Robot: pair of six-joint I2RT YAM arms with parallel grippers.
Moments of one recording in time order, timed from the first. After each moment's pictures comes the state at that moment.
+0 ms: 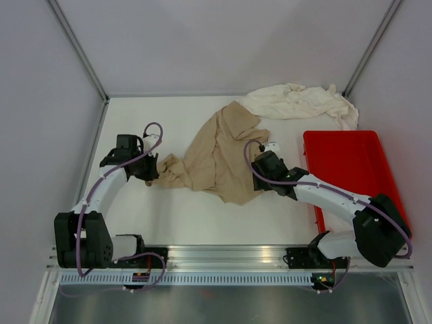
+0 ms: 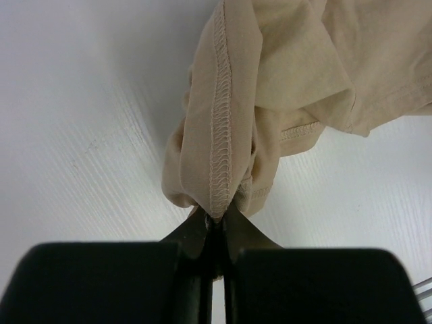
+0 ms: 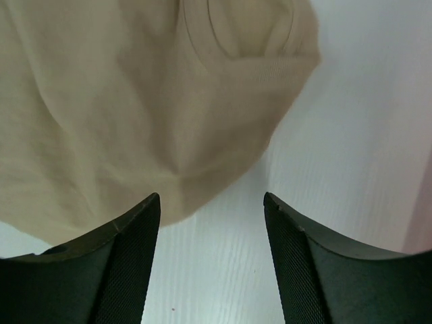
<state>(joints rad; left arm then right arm) -0.01 1.28 0.83 -0.57 0.31 0.26 0.66 1.36 0.82 -0.38 0.34 0.44</state>
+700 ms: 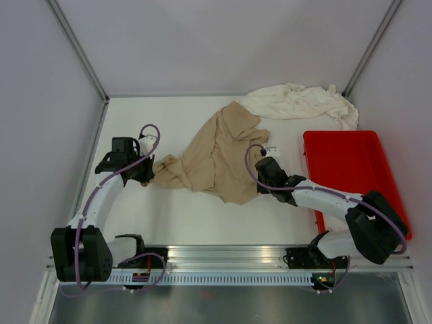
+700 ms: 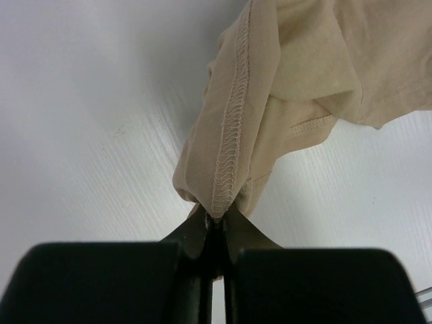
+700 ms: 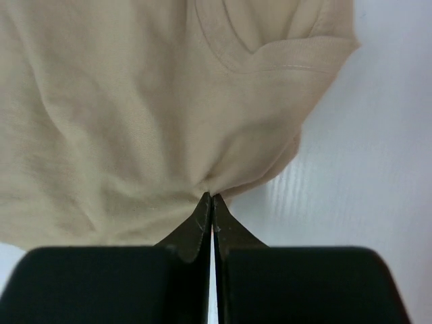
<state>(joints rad) 0.00 1.18 0.81 -0.59 0.26 0.29 0.68 1.39 0.64 -0.14 0.30 0.54</state>
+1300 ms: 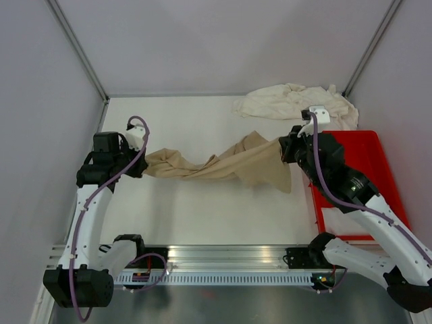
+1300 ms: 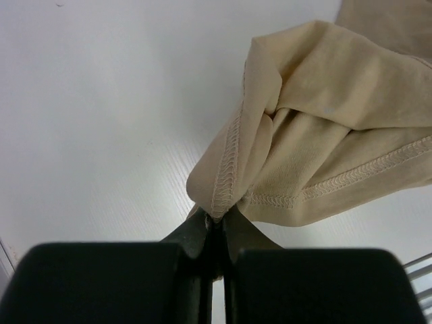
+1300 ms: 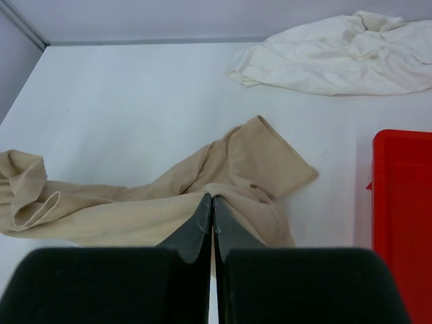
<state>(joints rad) 0.02 0.98 1.00 -0.79 0.30 0.31 0.68 0.90 1.13 -0.51 0.41 0.34</state>
